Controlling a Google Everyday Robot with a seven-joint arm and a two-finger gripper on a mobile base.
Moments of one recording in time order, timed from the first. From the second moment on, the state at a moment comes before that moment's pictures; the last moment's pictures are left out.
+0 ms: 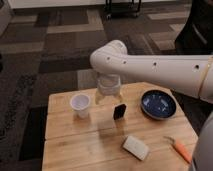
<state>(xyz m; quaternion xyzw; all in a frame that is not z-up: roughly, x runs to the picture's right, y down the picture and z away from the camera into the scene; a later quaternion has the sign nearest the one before) 0.023 0.051 0.672 -0.23 0.23 0.65 0.69</state>
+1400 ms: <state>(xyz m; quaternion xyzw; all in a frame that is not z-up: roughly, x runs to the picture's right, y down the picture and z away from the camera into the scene) 0.095 0.069 0.673 -0.26 0.23 0.56 0.75</state>
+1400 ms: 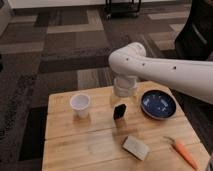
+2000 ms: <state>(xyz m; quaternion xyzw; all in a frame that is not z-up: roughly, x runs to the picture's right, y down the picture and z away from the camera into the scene) 0.093 0.085 0.690 -0.27 0.21 0.54 0.77</state>
